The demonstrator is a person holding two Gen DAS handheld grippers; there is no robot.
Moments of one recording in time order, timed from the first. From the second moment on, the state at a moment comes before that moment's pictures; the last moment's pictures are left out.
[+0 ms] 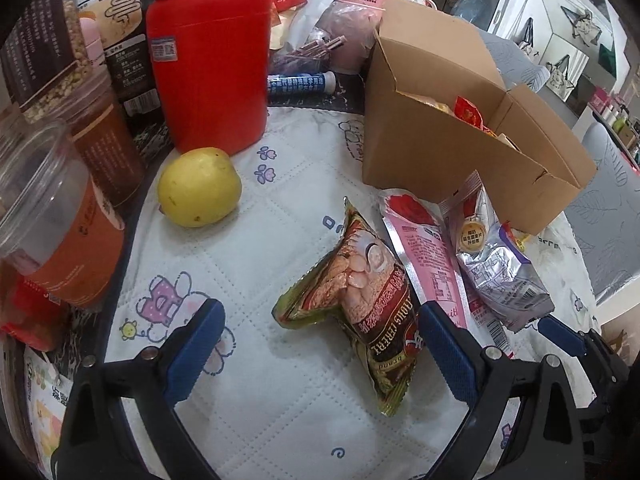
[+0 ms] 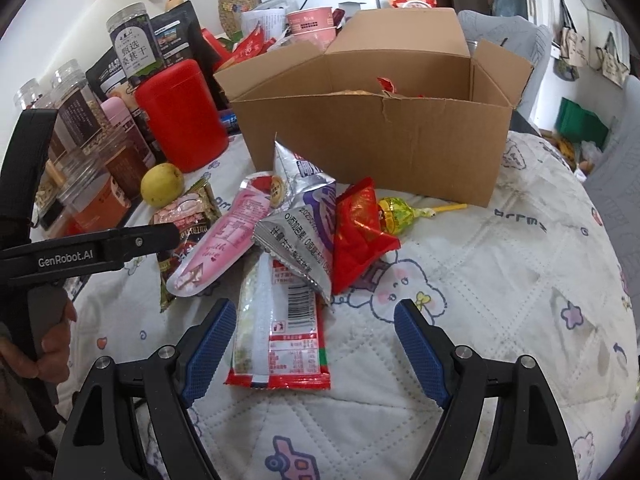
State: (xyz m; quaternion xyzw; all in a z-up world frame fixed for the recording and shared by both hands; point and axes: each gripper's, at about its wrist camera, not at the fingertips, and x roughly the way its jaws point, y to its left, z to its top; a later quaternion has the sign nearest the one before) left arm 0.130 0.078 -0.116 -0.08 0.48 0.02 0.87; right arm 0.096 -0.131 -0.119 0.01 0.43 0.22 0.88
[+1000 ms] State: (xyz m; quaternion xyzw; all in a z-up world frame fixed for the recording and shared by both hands) left arm 0.121 0.074 -0.116 -0.13 0.48 -0.06 0.86; right arm 0.093 -0.093 -0.132 -0.10 0.44 0.22 0.86
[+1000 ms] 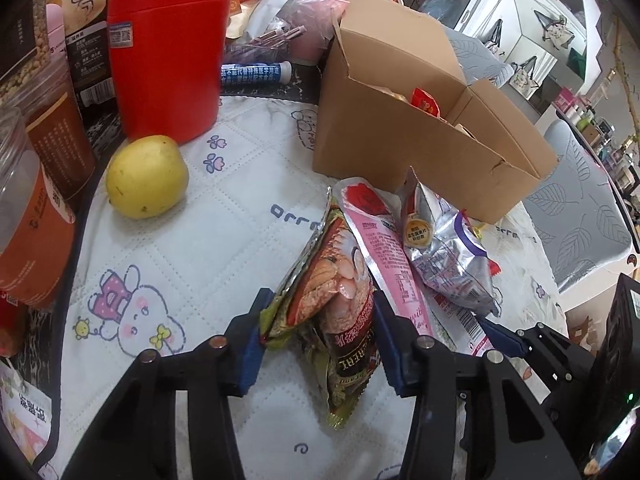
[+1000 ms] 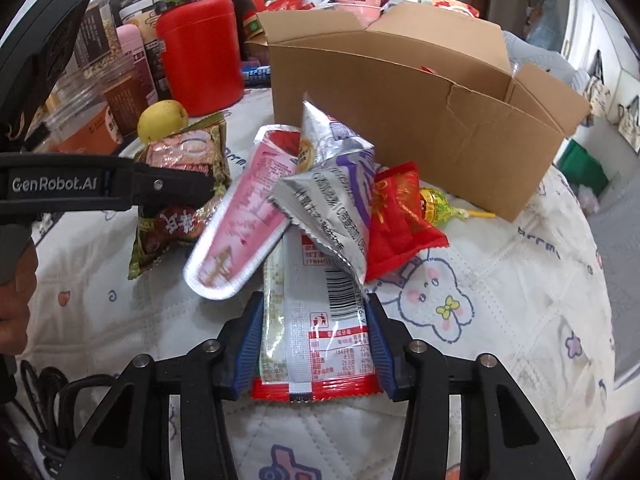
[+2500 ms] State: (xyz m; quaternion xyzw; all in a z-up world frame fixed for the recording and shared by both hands) left arm 0.073 0.005 -0.138 0.05 0.53 -0.10 0.84; right arm 0.039 -0.139 -0.131 -0.07 0.46 0.22 0.86
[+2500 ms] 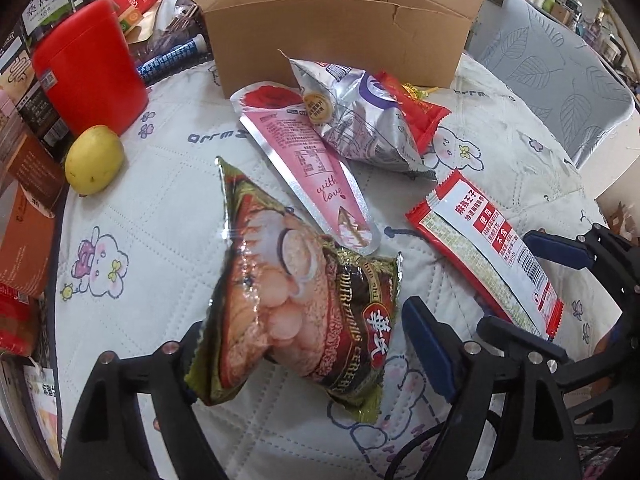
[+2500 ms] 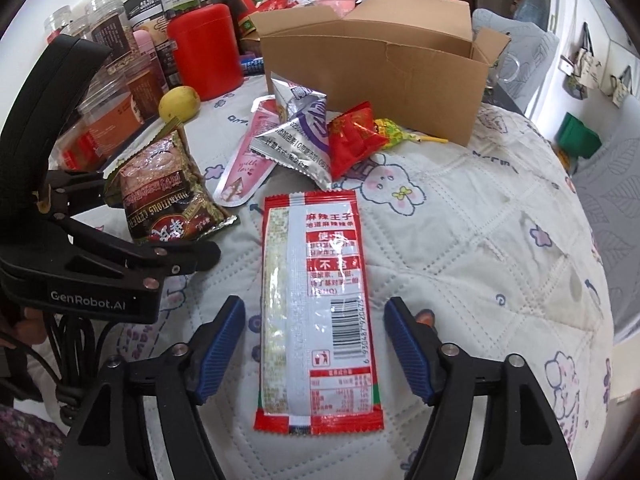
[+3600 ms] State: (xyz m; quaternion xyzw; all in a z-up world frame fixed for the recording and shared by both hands) left arm 0.034 0.013 -0.103 0.00 0.48 -0.10 0.87; right arm 0.015 -0.154 -0.120 -0.04 0.43 0.21 0.87
